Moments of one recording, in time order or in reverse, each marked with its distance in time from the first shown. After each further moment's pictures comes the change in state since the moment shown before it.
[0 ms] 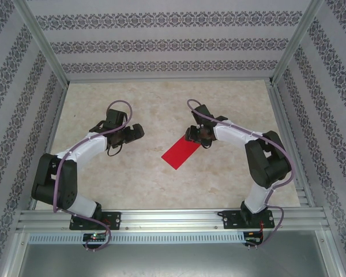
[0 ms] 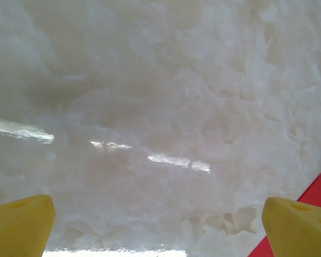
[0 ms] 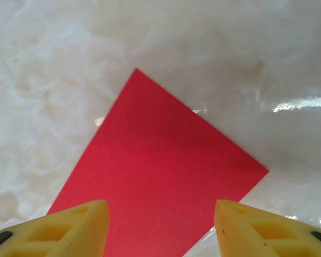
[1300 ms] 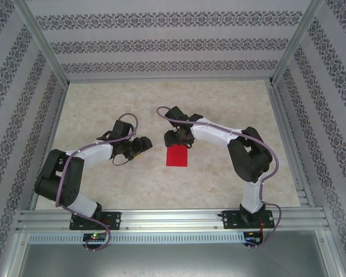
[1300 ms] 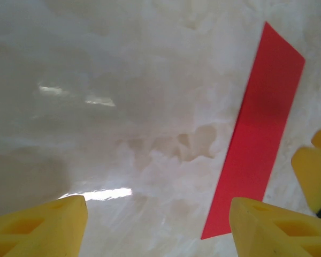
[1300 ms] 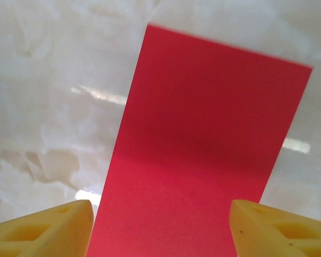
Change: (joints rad) left arm -0.069 0.032 -0.158 0.161 0.280 -0.176; right arm 0.222 0.147 0.252 -0.160 0.098 -0.217
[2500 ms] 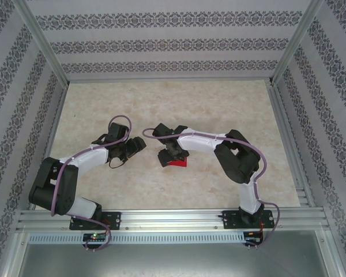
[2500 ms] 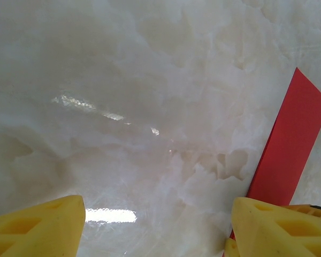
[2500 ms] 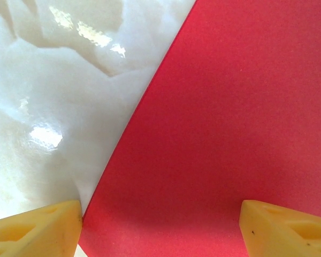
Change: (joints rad) left arm 0.023 -0.083 -0.051 -0.023 -0.127 -0.073; right arm 0.135 0.084 -0.013 -0.106 0.005 -0.087
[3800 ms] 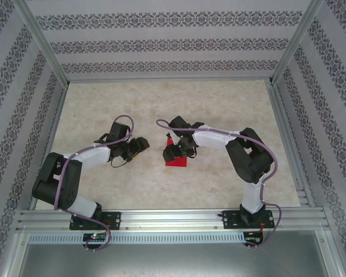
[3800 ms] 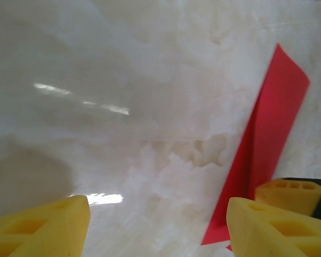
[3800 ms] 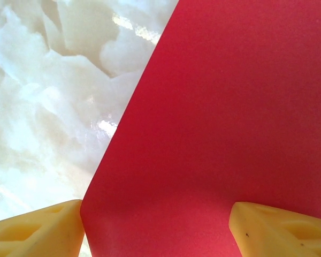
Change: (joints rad) left arm 0.000 0.060 0.003 0.088 0.139 -0.002; right arm -0.158 -0.098 -0.155 0.170 -0.322 -0.070
